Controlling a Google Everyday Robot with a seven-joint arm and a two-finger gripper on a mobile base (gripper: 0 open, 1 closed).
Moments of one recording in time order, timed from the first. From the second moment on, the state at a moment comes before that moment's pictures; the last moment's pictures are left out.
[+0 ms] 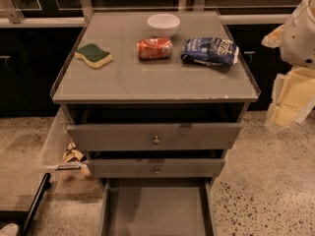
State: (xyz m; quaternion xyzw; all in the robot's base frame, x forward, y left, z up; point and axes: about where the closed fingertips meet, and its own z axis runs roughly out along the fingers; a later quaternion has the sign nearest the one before) arm 0.438 -0.217 0.976 -0.60 0.78 -0.03 0.16
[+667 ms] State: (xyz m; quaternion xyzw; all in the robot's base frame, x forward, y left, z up) arm 0.476 -0.214 0.967 -0.61 0.78 -0.01 0.18
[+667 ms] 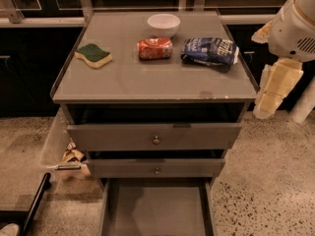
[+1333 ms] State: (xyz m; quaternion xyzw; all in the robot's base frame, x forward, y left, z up) arm 0.492 -0.205 0.968 -0.62 0.76 -0.01 0.21
